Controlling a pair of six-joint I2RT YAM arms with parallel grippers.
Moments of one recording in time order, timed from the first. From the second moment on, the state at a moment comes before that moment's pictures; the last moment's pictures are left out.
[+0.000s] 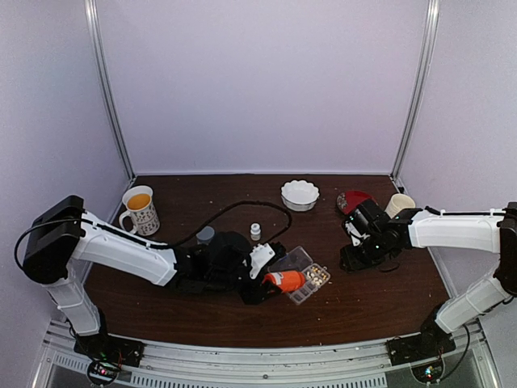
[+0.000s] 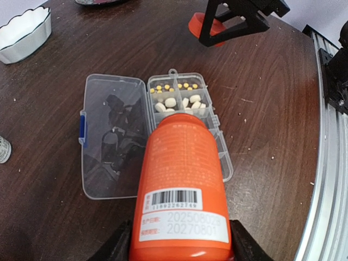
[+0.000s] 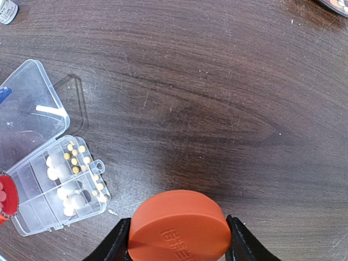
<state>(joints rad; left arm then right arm) -1.15 1.73 0.89 0.17 0.05 -0.13 0.63 1.40 0.79 -0.55 0.11 0.39</state>
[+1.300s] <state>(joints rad) -1.16 1.70 0.91 0.09 0.01 -0.12 0.63 1.40 0.79 -0.55 0.11 0.38</state>
